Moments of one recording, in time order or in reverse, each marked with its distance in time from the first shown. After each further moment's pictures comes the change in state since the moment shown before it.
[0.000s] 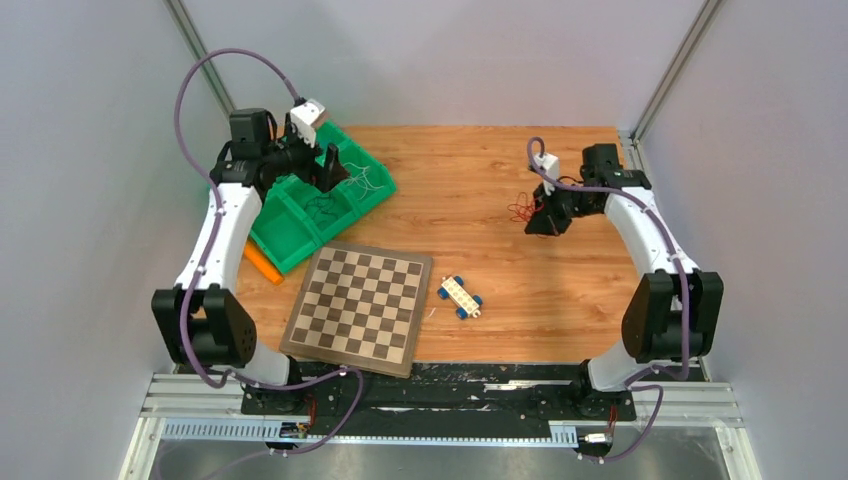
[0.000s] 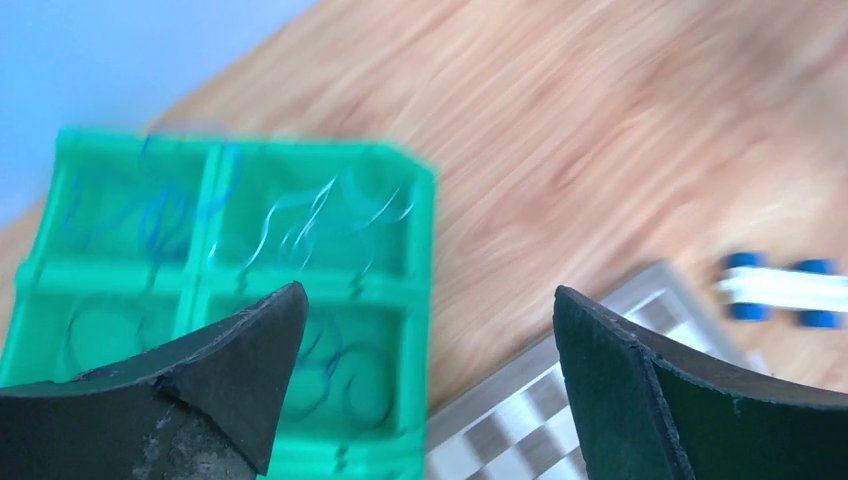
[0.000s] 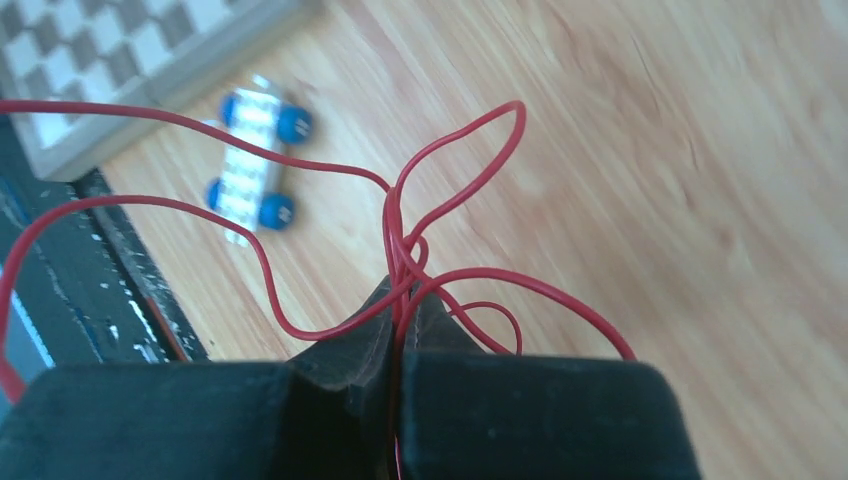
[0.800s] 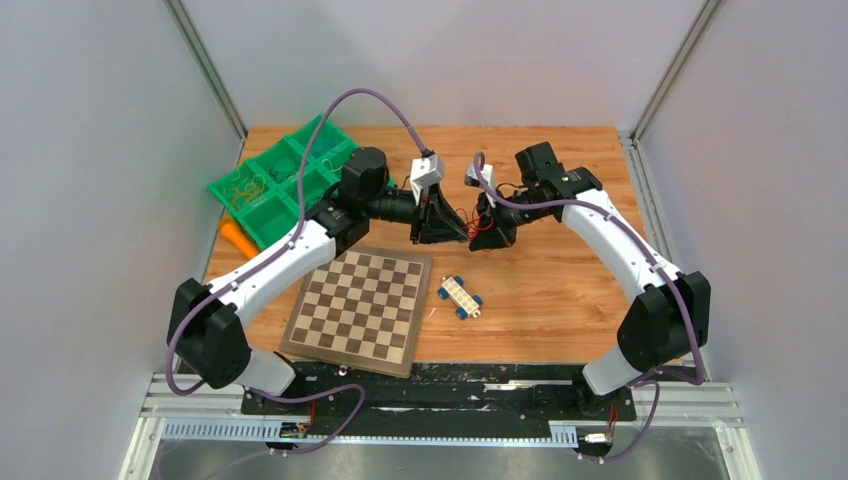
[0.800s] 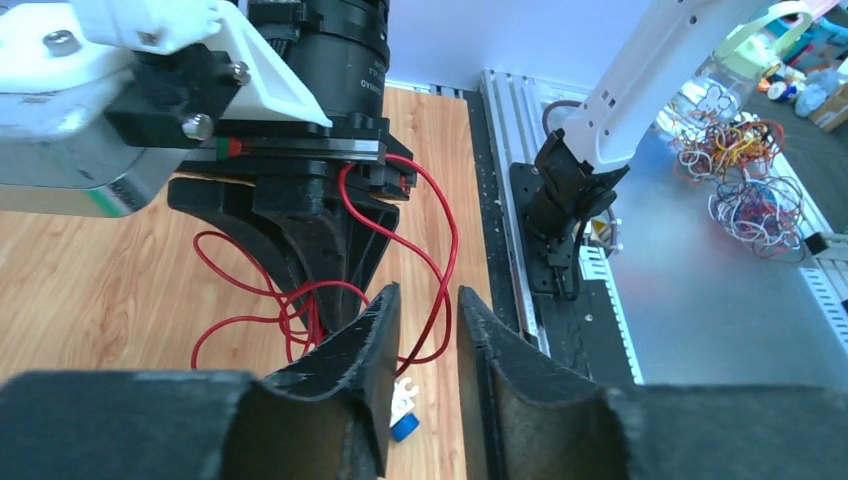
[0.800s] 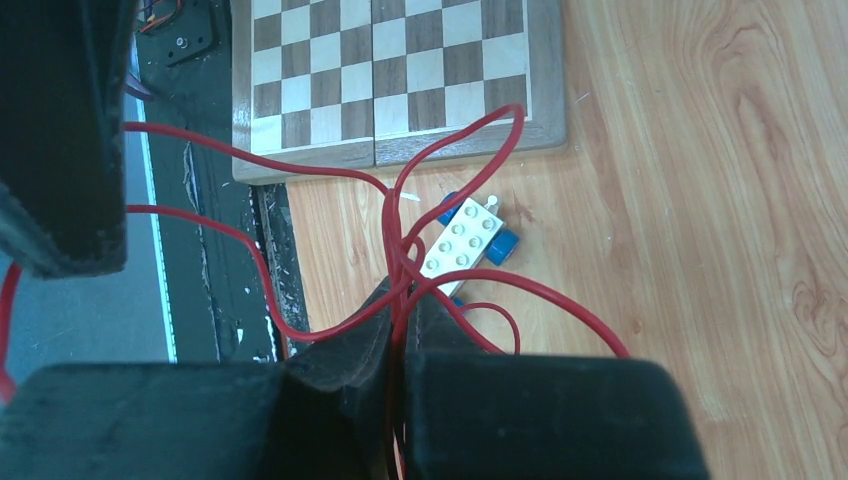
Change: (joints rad) left arm -0.643 -0.095 -0.232 0.575 0.408 -0.491; right arm 0.399 -0.032 0.106 -0.023 -0.138 0.084
